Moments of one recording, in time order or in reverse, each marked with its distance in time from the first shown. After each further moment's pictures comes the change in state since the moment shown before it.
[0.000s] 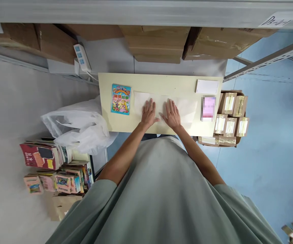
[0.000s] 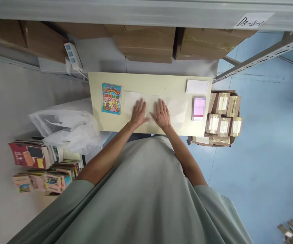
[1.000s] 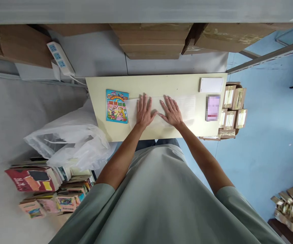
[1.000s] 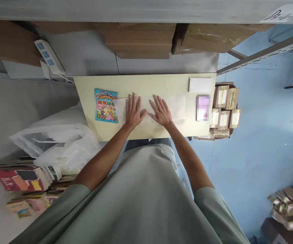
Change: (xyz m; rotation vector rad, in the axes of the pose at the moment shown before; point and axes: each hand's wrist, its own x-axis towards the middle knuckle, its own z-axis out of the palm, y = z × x) left_hand 0.026 -0.054 -0.019 -0.091 0.150 0.154; right_hand 0.039 -0.005 0.003 -0.035 -0.060 -0.067
